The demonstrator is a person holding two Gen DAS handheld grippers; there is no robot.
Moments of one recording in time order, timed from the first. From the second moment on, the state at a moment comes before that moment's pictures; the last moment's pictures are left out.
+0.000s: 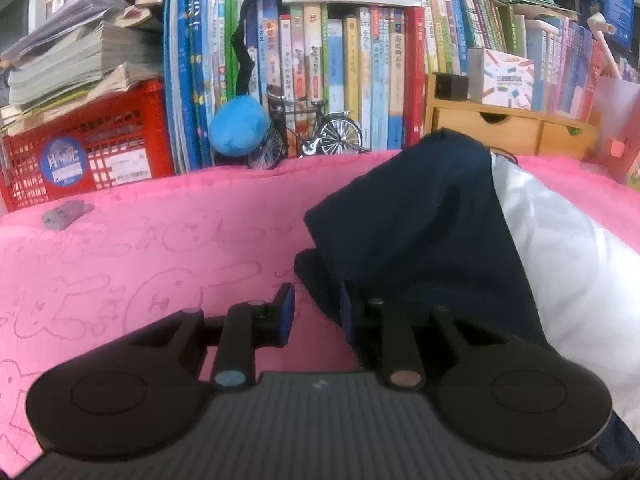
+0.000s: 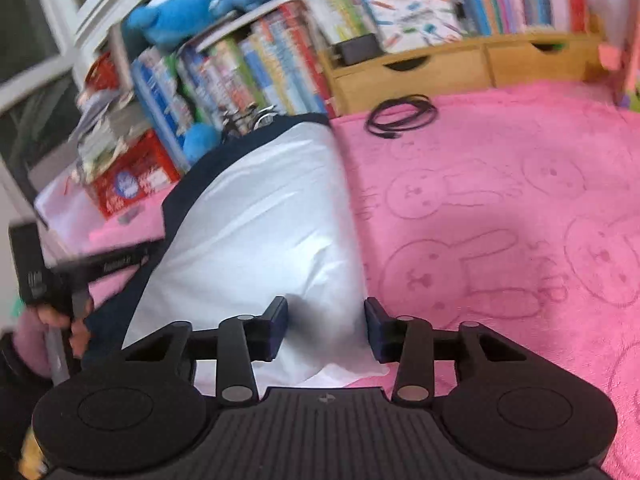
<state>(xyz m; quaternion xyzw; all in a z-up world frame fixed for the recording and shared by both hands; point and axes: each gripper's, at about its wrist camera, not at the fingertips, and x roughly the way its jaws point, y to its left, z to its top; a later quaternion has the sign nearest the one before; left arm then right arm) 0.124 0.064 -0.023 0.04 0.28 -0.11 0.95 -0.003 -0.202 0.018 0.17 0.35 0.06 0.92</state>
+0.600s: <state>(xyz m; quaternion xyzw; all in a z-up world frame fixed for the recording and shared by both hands) 0.037 0.090 0.019 0.05 0.17 -0.18 0.97 -0.060 -0.183 0.034 0.19 0.37 0.11 0.90</state>
